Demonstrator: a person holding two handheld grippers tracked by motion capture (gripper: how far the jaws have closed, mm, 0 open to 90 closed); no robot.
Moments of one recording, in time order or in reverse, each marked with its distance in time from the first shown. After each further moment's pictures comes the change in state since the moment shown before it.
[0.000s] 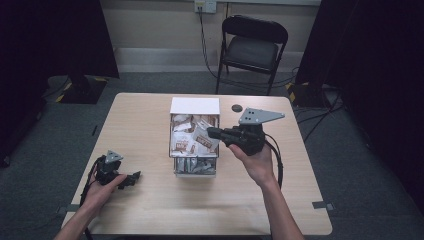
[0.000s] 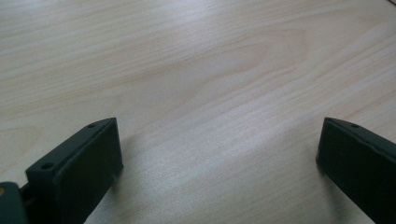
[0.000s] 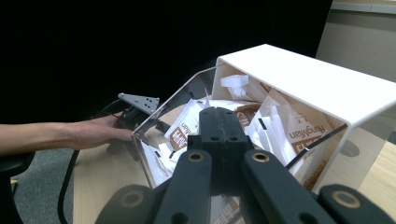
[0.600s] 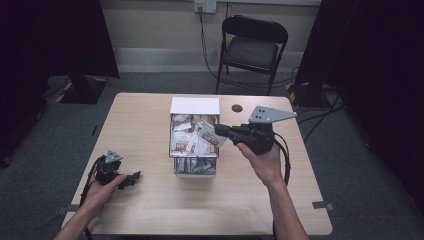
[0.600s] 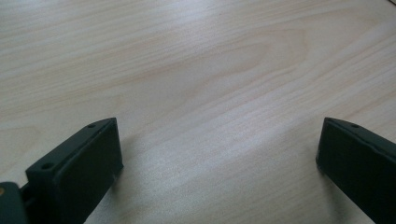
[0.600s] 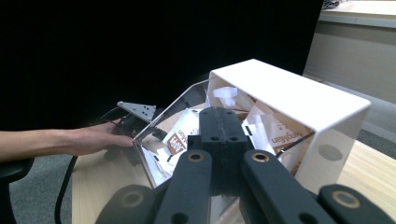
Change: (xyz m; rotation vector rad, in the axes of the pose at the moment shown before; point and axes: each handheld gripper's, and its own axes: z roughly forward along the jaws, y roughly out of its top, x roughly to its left) left arm 0.000 0.000 0.000 0.000 0.000 -0.001; right arm 0.001 0.009 -0.022 -0.031 -0.028 -0.010
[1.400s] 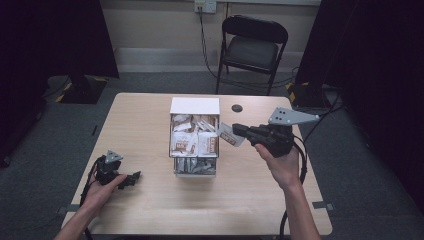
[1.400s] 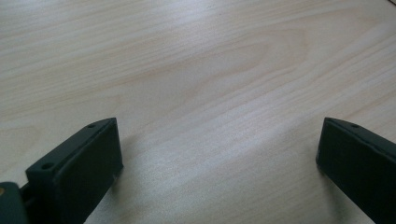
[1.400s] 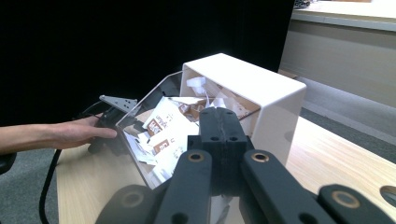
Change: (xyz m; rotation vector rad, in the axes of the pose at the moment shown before) left arm 0.000 0.000 0.000 0.003 0.002 0.002; right arm -0.008 -0.003 -0.038 0.008 -0.083 0.001
